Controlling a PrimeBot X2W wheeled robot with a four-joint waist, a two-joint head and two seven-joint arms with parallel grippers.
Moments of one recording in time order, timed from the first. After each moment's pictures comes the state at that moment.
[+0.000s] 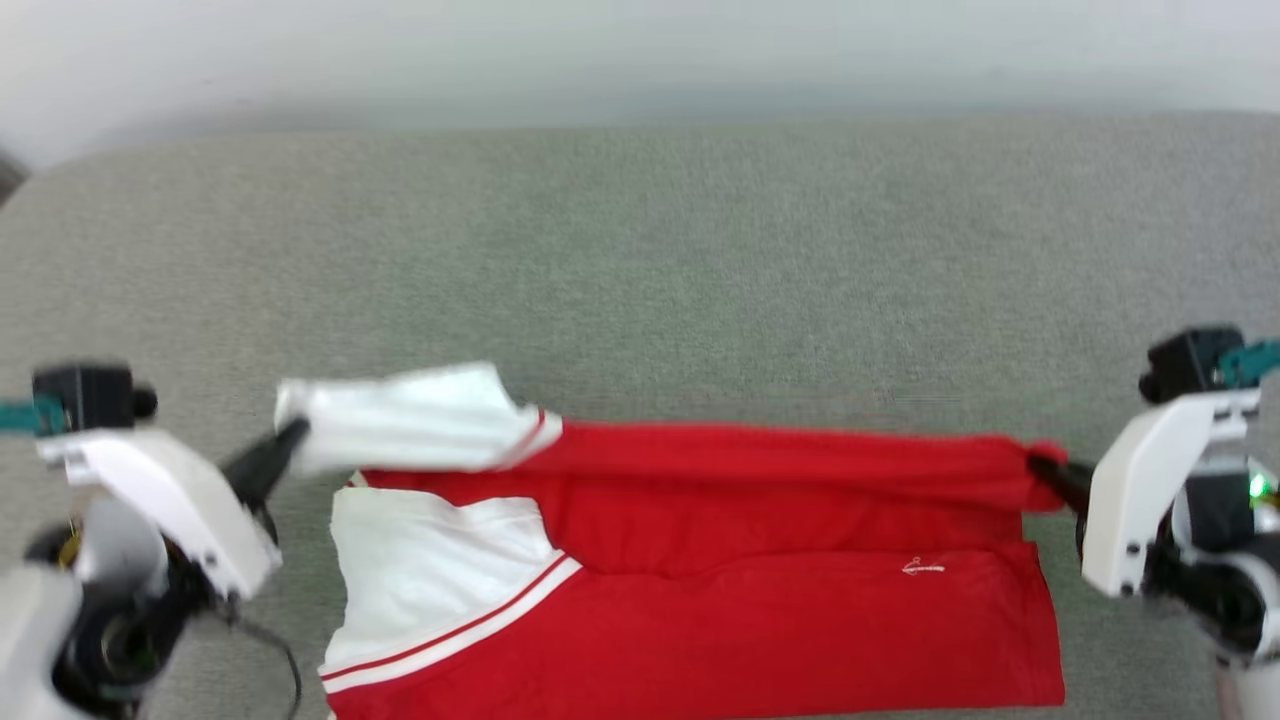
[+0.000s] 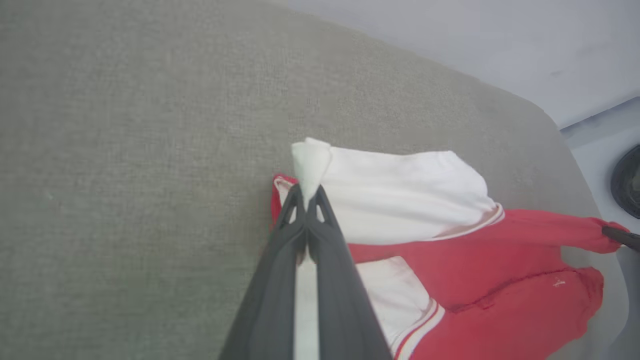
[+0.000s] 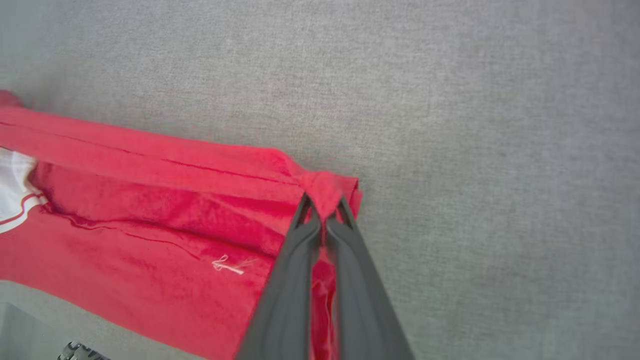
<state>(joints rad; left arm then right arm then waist) -0.32 0.68 -0.31 0.10 -1.12 0.04 0.36 -0.31 -0.25 -0.02 0.05 0.46 0.13 0.91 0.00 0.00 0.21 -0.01</state>
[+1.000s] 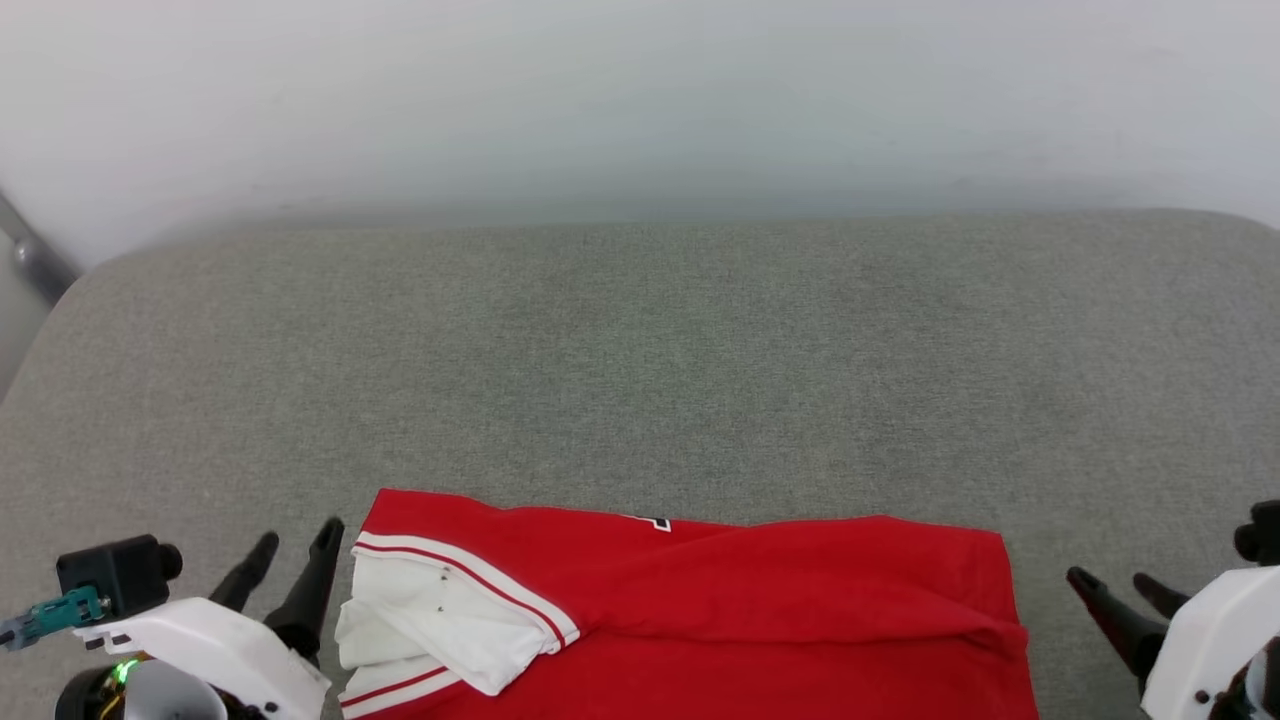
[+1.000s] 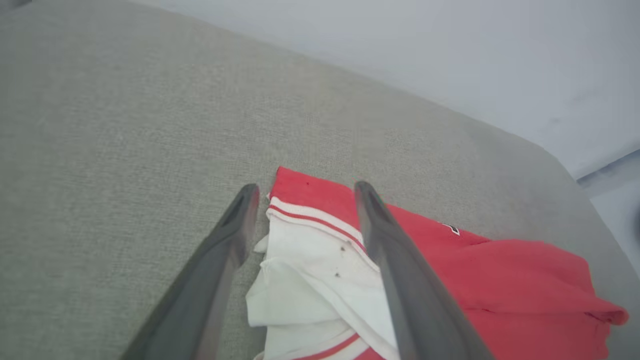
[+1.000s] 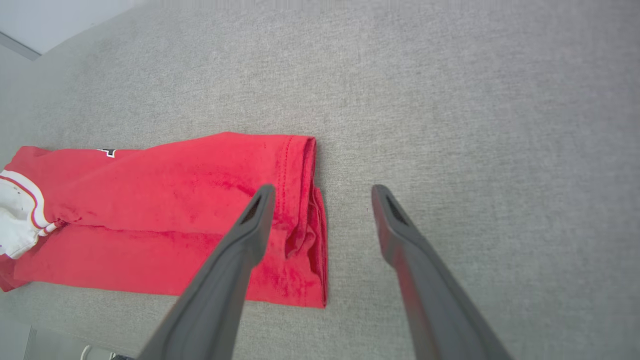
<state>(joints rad) 0.03 0.60 -0.29 -0.04 -1.02 0.15 0.08 0.04 -0.20 -0.17 -0.08 0.50 0.13 0.74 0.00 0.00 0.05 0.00</state>
